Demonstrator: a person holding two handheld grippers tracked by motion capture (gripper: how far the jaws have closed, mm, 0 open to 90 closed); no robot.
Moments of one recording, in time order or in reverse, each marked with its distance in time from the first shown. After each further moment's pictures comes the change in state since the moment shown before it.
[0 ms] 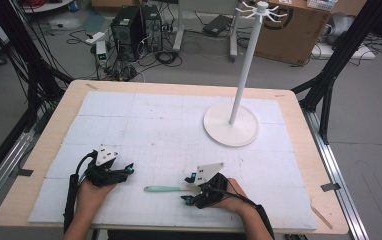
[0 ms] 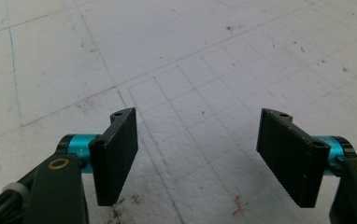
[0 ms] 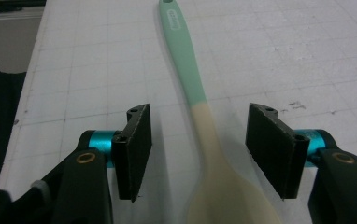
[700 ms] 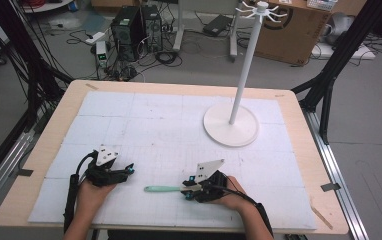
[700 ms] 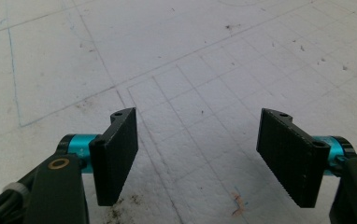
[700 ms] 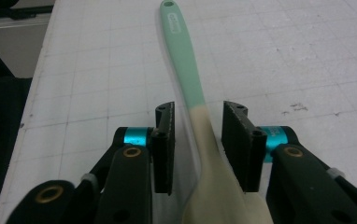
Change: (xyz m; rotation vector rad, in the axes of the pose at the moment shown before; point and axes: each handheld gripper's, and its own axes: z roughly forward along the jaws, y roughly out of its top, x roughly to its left) left arm -0.001 0.000 0.001 0.001 -0.002 0.007; right arm -0.006 0.000 0.001 -0.008 0.029 0.028
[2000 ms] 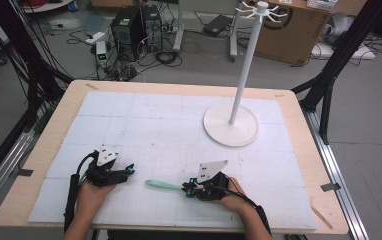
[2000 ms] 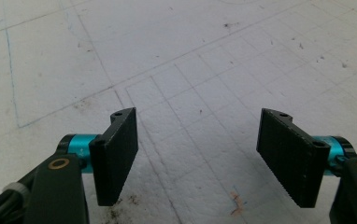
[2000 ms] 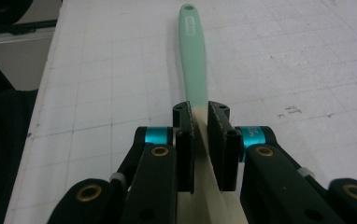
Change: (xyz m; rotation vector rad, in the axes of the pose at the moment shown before) left arm -0.001 0.000 0.000 0.006 0.000 0.006; right arm 0.004 -0.002 -0.004 -0.045 -0.020 0.018
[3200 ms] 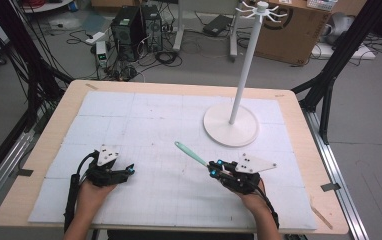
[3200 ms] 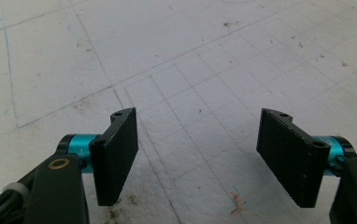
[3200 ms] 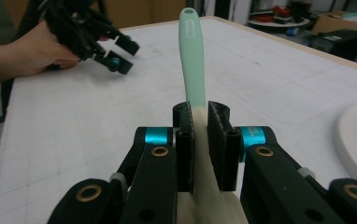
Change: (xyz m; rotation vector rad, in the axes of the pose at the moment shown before) left arm 0.000 0.000 0.000 0.004 0.001 0.004; right arm -0.008 -0.027 -0.076 -0.351 -0.314 0.174
